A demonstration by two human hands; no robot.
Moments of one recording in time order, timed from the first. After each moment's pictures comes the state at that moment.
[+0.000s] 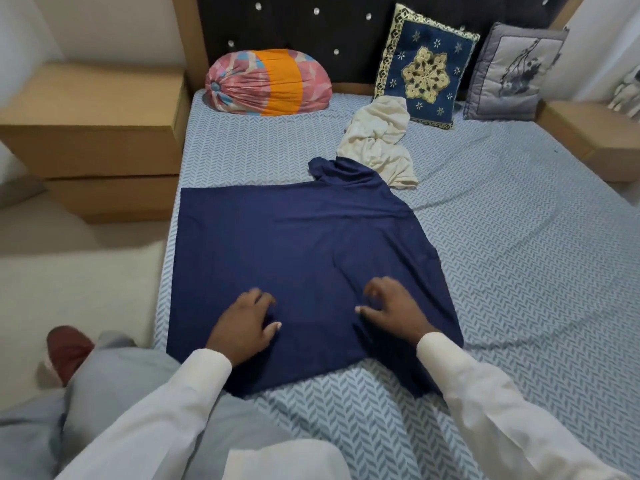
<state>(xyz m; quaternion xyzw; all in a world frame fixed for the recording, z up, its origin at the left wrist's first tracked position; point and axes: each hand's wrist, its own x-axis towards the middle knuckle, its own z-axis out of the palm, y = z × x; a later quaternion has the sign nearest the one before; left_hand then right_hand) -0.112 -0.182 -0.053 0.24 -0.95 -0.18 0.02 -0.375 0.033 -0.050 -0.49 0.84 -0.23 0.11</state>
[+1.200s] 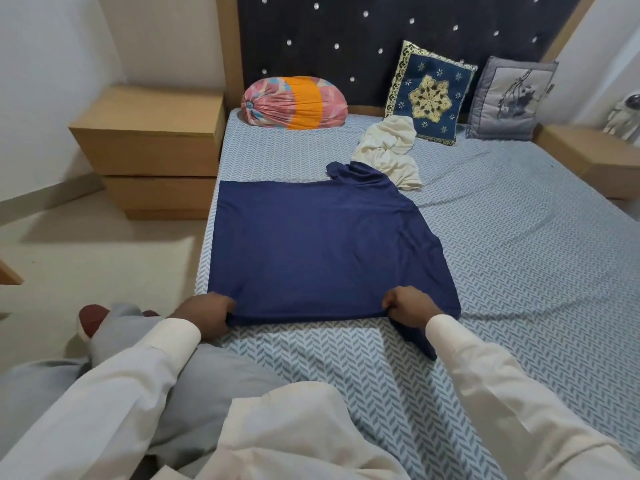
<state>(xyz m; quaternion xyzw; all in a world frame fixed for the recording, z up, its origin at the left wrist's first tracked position) 0.015 -0.184 -0.013 0.30 -0.93 -0.07 -0.20 -0.315 0.083 -0.024 -0.41 0.88 0.03 0.21</state>
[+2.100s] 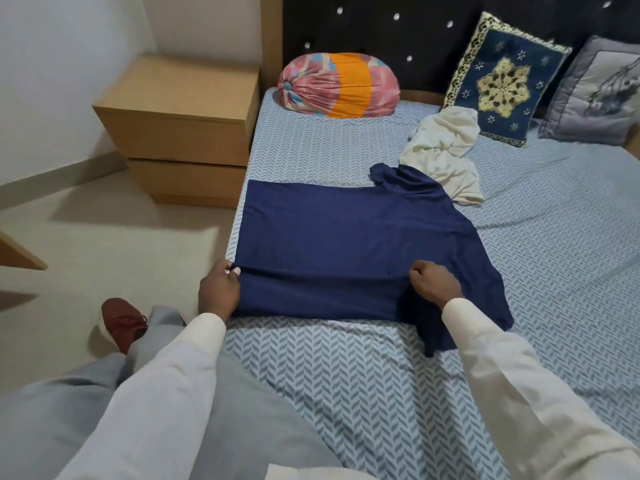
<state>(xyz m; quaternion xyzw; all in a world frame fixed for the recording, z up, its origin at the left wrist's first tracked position) -0.048 -0.283 -0.057 0.61 -0.66 -0.38 0.21 -0.394 -0.063 -0.022 -0.32 0.93 -0.08 0.17</state>
